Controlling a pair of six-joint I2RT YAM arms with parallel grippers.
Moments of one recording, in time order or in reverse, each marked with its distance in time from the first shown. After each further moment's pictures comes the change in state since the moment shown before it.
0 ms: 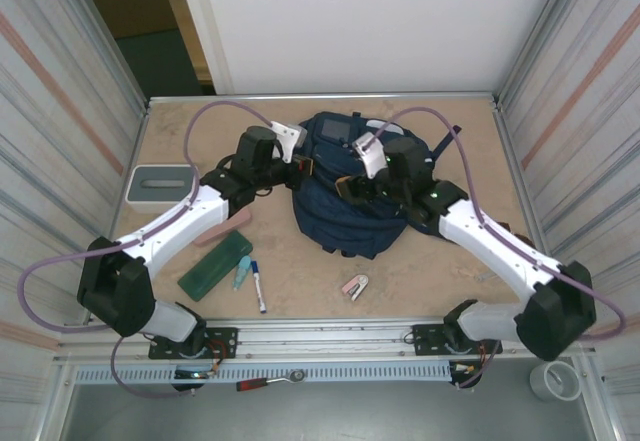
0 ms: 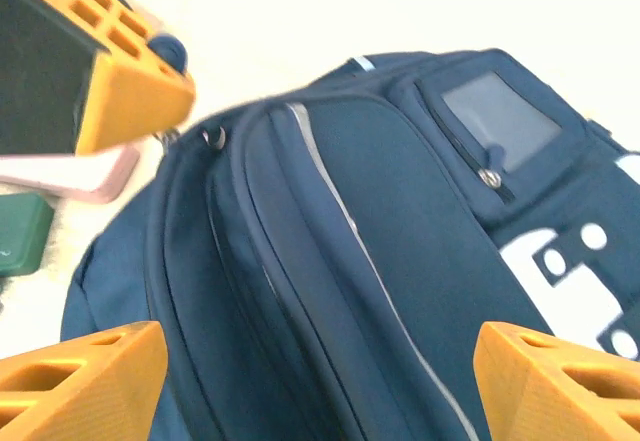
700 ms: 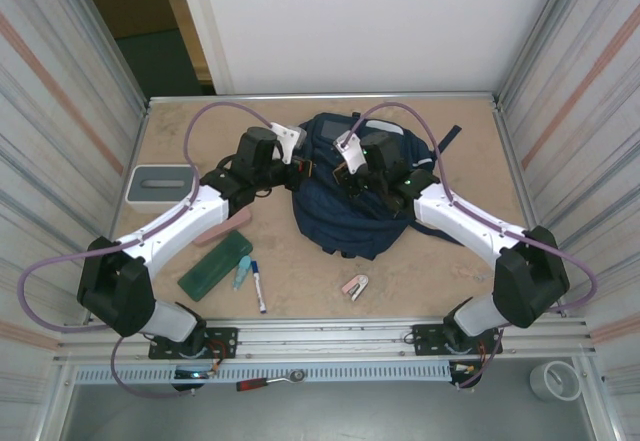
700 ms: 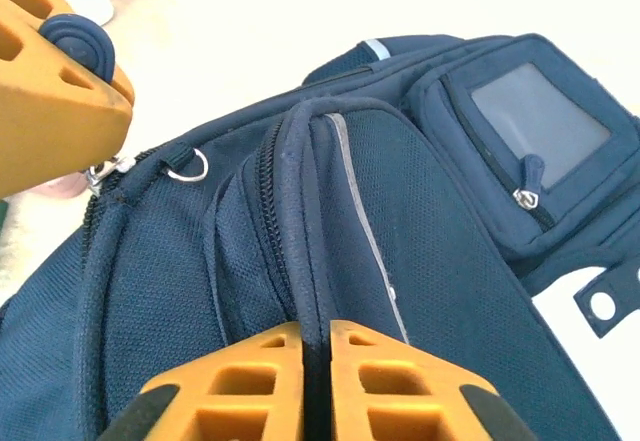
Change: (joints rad) left arm -0.001 0.000 0.000 -0.016 -0.013 0.002; right arm 0.004 0.162 0.051 0.055 0.026 -0.015
